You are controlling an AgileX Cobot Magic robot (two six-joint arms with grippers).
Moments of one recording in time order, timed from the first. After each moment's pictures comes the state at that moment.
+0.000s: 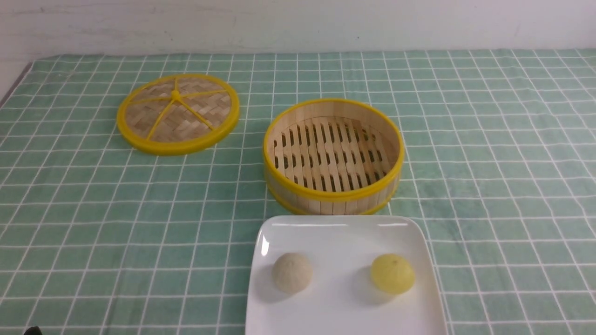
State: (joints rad) right arm 0.36 -0.02 -0.19 0.05 0.59 -0.09; left arm 0.03 -0.01 0.02 0.11 0.40 -0.17
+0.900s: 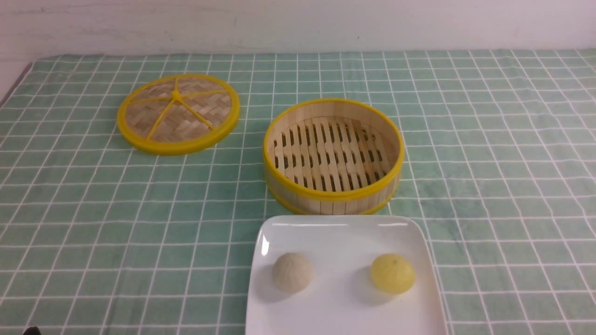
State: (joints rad) right arm -0.02 0.03 -0.03 0.07 0.46 -0.08; left arm 0.03 -0.01 0.02 0.12 0.40 -0.17
